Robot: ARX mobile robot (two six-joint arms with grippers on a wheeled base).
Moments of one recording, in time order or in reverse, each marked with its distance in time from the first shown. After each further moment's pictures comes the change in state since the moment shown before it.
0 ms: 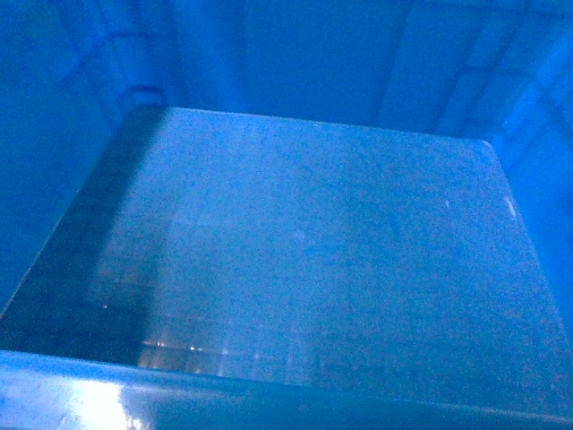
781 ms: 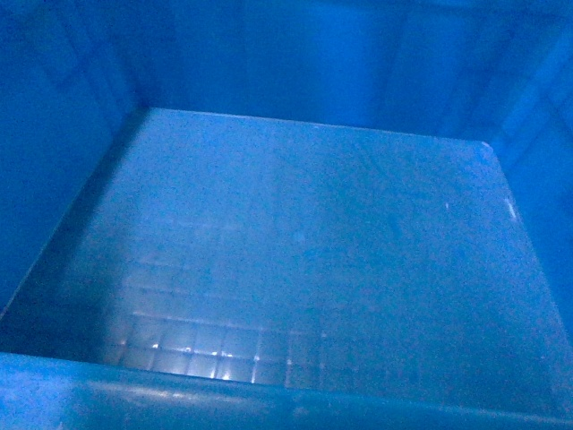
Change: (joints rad) left arm 0.000 0.000 -0.001 -0.001 0.001 -0.001; right arm 0.000 0.000 0.000 -0.001 0.000 0.000
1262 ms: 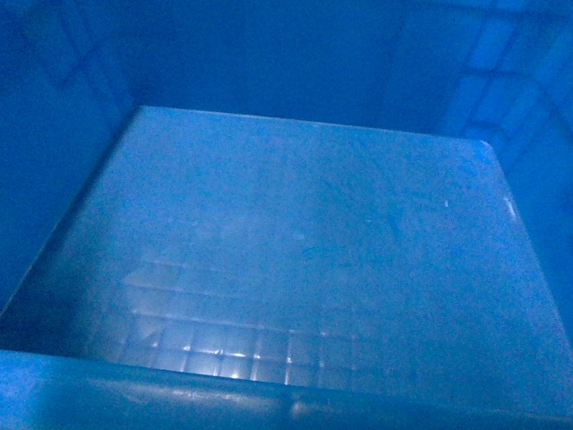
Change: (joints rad) left arm 0.000 0.000 0.000 0.000 -0.001 0.000; right arm 0.000 0.001 0.000 0.003 0.000 0.000
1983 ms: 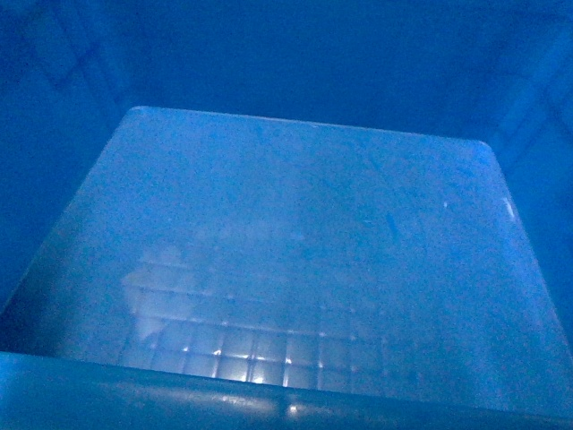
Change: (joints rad) left arm 0.000 -0.003 0.000 -0.003 -0.001 0.001; right arm 0.006 0.001 0.000 -0.001 0.001 0.003
